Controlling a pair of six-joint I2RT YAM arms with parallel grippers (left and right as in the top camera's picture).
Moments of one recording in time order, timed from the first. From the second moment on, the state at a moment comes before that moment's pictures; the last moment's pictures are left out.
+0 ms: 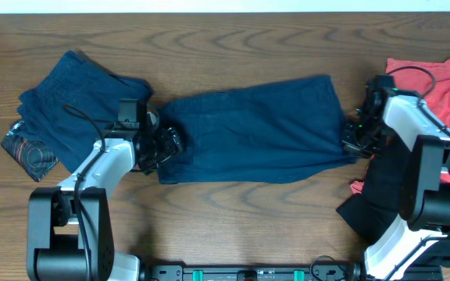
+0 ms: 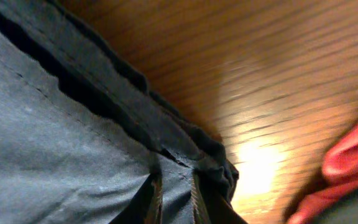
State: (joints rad) left arm -0.04 1.65 0.82 -0.48 0.35 -0.54; right arm -0.12 1.94 1.21 -0.92 -0.10 0.30
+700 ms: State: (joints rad) left arm -0.02 1.63 0.81 -0.29 0.37 -0.41; right arm -0.16 1.72 1.20 -0.91 -0.05 0.25
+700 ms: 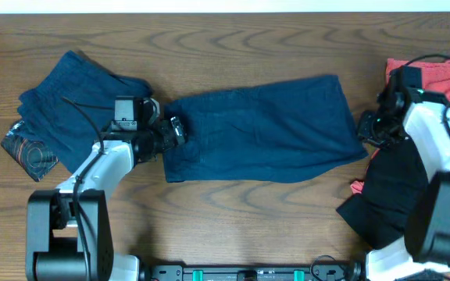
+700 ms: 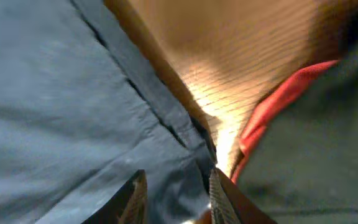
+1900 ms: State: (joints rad) left arm -0.04 1.43 0.83 -0.45 0.50 -0.44; right arm 0.35 1.79 1.20 -0.76 -0.28 0.15
